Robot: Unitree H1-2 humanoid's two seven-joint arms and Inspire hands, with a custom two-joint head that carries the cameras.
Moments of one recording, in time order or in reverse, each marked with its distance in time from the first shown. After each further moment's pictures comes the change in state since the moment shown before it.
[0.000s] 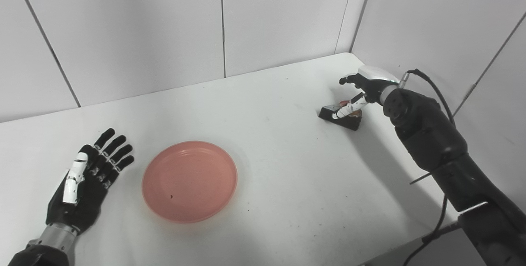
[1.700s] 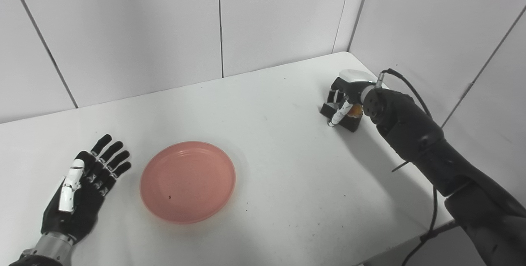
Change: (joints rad) left arm 0.037 0.005 -0.016 -0.088 0.000 0.049 0.025; right arm -0.099 -0.017 0.167 0.133 0.009 0.004 -0.052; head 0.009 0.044
